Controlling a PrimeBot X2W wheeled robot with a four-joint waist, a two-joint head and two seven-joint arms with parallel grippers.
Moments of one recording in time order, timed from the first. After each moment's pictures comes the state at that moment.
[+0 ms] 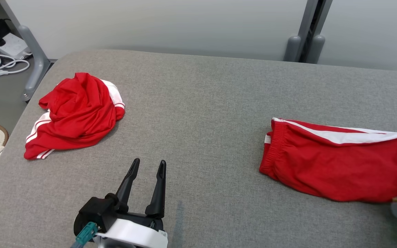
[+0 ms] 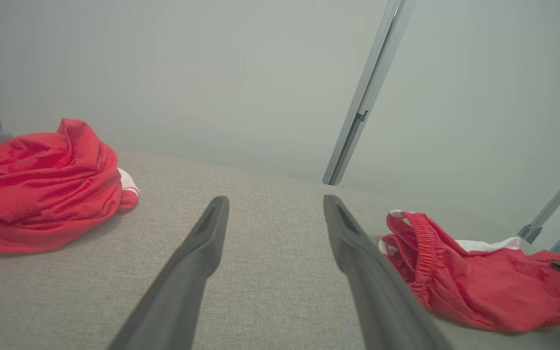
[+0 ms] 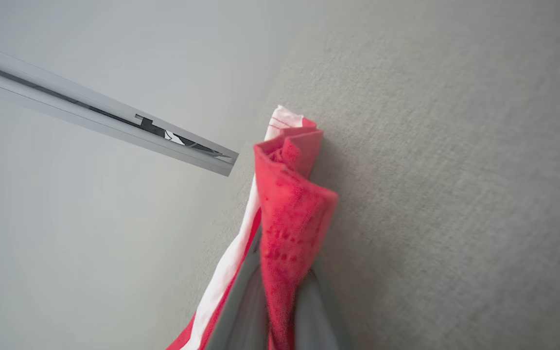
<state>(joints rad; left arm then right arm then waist) -0.04 0.05 -0.32 0.11 -0.41 0.04 -0.26 -0.45 -0.25 -0.17 0.97 1.22 0.13 -0.18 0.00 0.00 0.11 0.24</state>
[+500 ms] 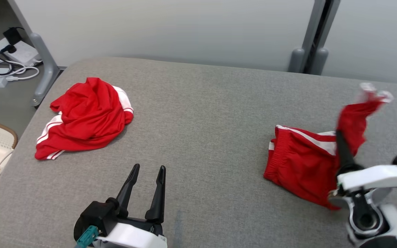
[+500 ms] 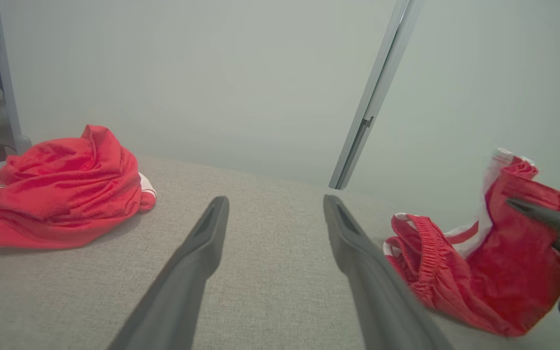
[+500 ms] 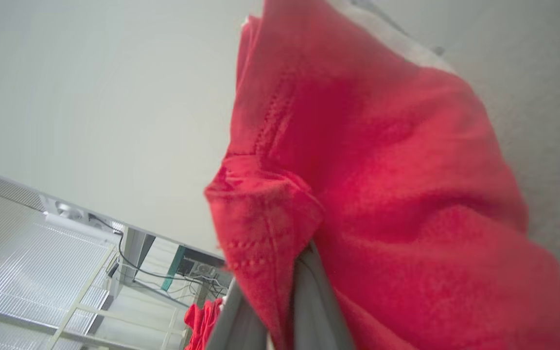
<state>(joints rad) -0.03 0.05 -0.32 0.13 -0.40 0.03 -0.26 -0.33 -0.13 0.12 0.47 1.23 0.13 -0.12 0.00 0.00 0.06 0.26</state>
